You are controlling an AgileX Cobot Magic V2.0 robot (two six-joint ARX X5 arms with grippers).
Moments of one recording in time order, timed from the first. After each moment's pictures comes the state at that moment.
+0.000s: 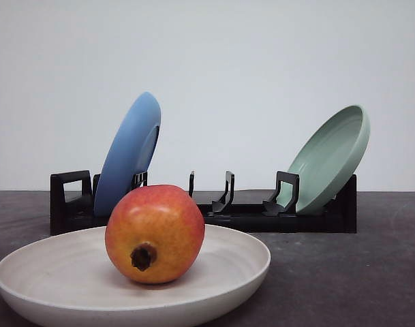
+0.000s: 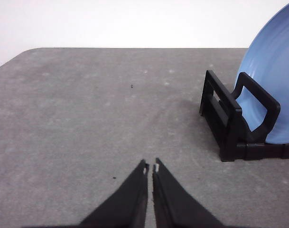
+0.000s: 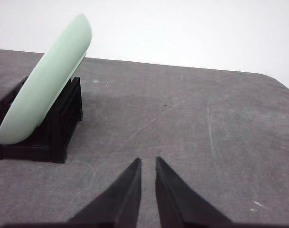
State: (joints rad) left_arx -0.07 0.00 0.02 -0.18 -0.08 0.00; right_arx 0.05 0.01 0.02 -0.11 0.05 -0.04
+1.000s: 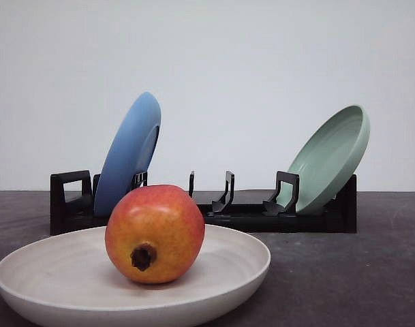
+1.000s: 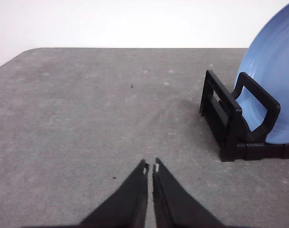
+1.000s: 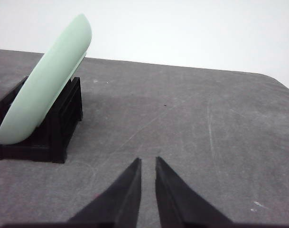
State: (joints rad) left_arx -0.07 0.00 0.02 -0.18 -0.08 0.00; right_arx 0.05 0.01 0.02 -0.11 0.05 -0.04
